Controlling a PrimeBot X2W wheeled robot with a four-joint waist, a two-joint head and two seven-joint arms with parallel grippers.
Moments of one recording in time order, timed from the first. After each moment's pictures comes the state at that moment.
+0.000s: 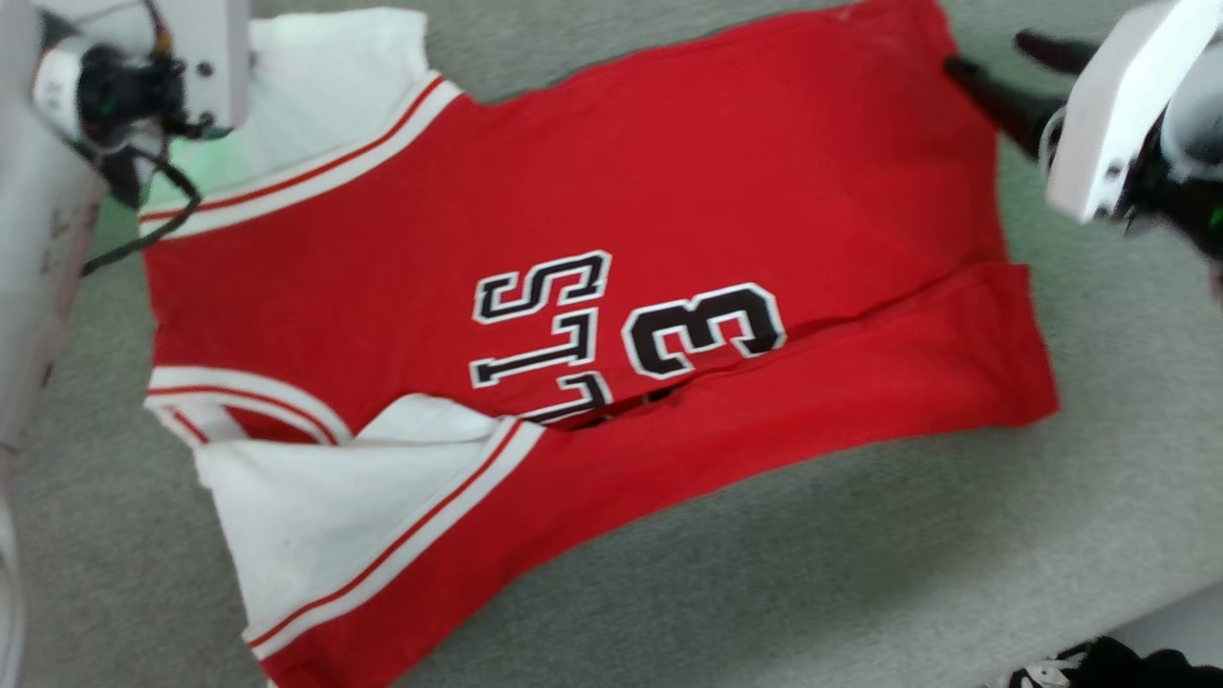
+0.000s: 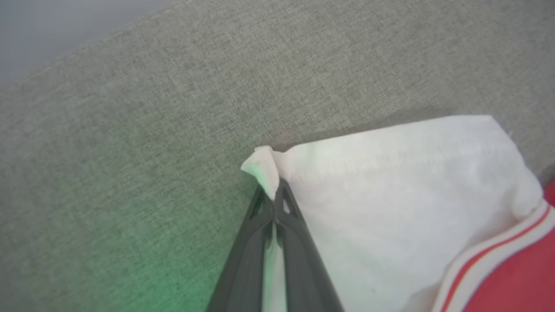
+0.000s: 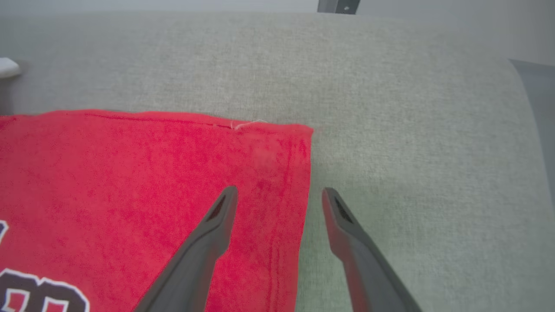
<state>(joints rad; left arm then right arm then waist) -1.39 0.52 -0.77 0.85 -0.88 -0.05 0.83 -1.04 -0.46 0.49 0.41 0.80 0.13 0.57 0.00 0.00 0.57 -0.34</state>
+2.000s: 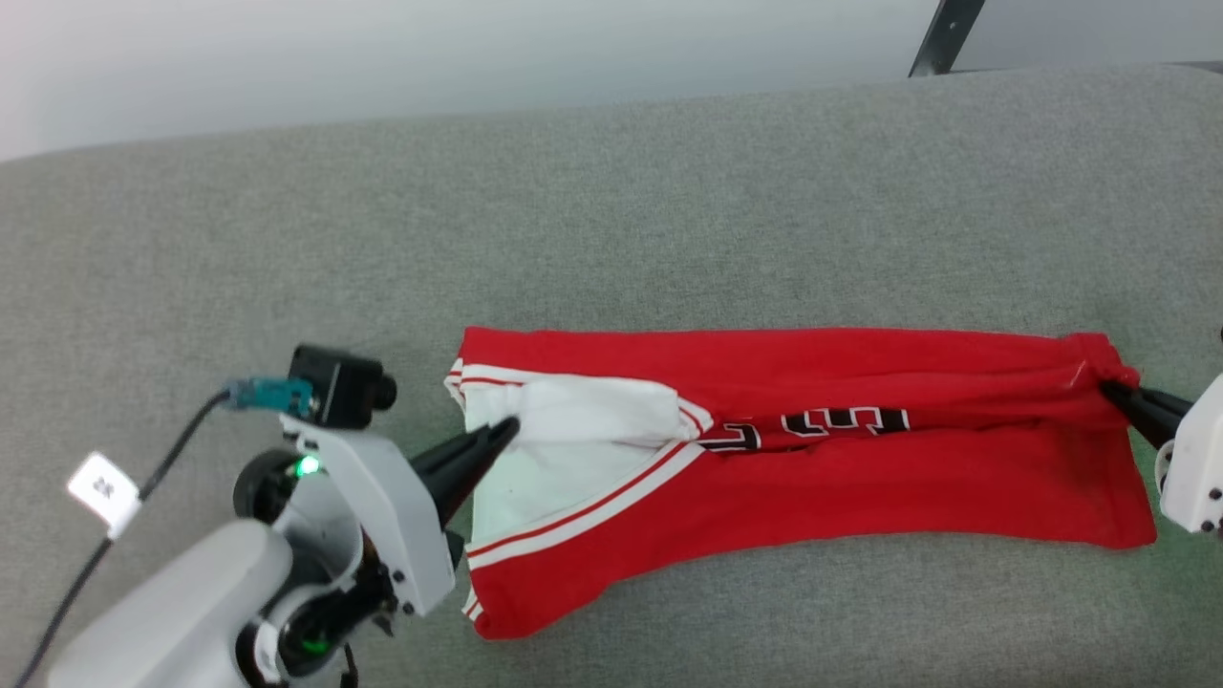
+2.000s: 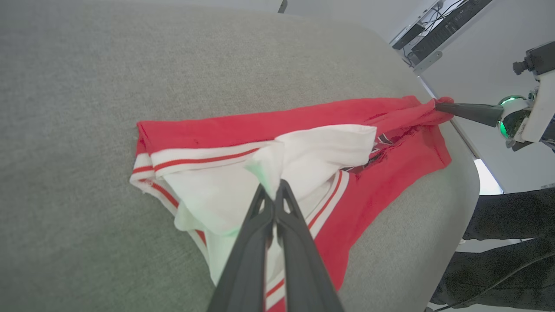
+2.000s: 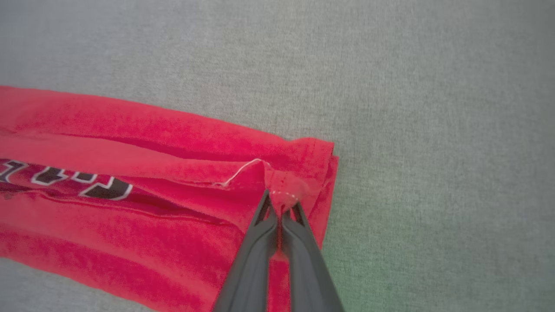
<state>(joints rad) -0.59 0.71 -0.83 0.02 -1.19 0.04 0.18 -0.63 -0.78 0.68 0.47 1.04 0.13 0.27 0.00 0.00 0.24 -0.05</state>
